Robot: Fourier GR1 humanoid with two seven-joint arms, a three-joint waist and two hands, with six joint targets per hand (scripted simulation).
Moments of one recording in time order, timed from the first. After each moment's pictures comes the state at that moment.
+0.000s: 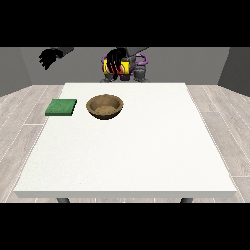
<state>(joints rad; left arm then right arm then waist) -0.91 0.00 -0.70 -0.78 -1.27 0.11 0.66 -0.22 -0.35 -0.33 -1.10 -0.32 0.40 -0.11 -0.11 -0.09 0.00</state>
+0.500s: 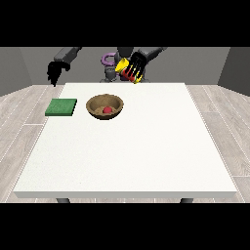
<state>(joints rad) -0.76 0.02 -0.45 -1.04 -0.92 0.45 0.45 -0.27 -0.32 -0.36 -1.09 -0.33 0.30 -0.12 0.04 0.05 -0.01</state>
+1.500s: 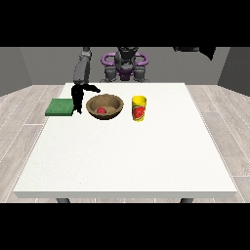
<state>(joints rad) -0.79 0.33 0.22 -1.40 0.25 -0.12 0.20 -0.36 -0.23 -0.42 -1.07 -0.34 0.11 -0.20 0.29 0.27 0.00</state>
